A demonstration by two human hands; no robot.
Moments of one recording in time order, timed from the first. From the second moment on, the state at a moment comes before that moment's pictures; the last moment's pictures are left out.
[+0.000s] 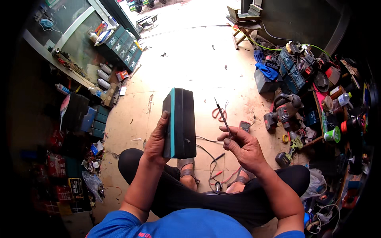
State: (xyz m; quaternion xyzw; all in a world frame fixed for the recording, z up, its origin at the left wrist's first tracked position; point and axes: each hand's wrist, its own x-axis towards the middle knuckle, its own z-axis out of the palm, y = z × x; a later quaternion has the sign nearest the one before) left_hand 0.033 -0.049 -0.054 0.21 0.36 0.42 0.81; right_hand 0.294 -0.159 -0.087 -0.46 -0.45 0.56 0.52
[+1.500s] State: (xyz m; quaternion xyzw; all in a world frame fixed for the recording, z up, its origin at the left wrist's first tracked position) left_hand -0.048 -0.111 0.037 0.28 0.22 0.35 0.87; right_hand 0.267 -0.134 -0.028 -0.35 -0.59 0.43 0.58
